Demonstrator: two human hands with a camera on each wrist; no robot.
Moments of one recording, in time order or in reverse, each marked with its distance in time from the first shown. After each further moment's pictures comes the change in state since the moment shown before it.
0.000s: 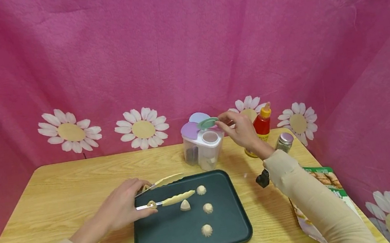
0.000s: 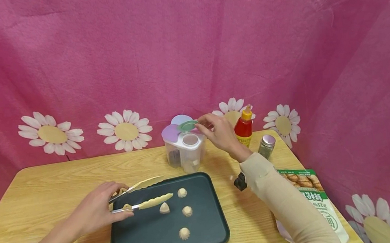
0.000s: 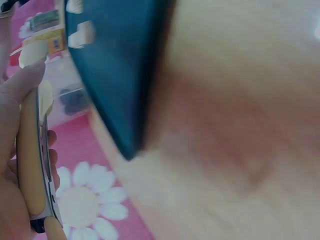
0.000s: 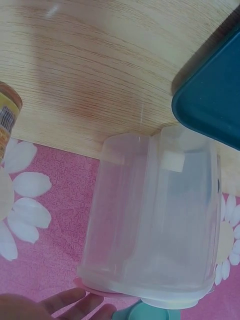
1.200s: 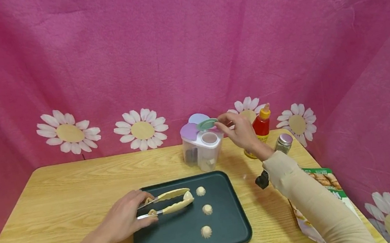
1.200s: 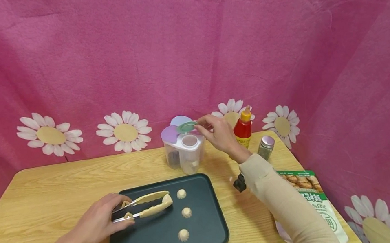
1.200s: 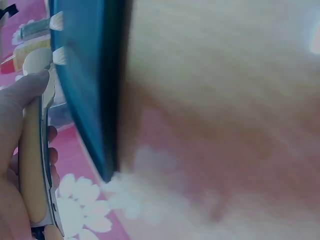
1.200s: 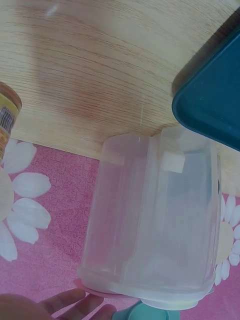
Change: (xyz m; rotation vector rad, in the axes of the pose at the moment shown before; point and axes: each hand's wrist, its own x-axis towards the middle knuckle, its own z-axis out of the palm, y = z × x) left_hand -0.011 -0.005 0.023 -0.038 -0.019 0.043; right_hand -0.001 0.001 0.000 -0.002 0.003 0.005
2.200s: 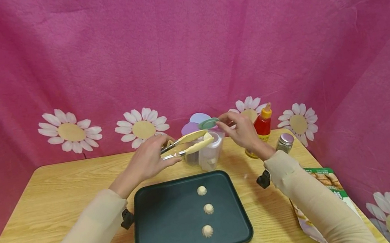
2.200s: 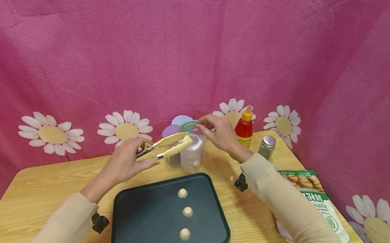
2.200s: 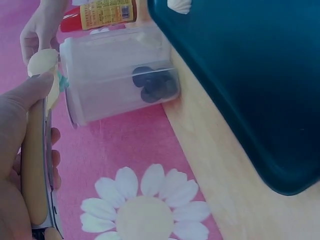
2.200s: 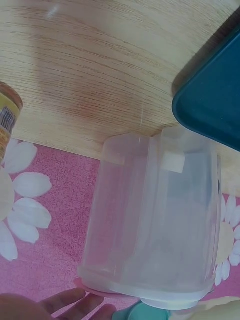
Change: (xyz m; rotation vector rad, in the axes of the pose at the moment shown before) left_hand 0.118 0.040 -0.049 -0.054 0.203 0.120; right_hand 0.000 -0.001 0.000 -0.009 0.002 -0.002
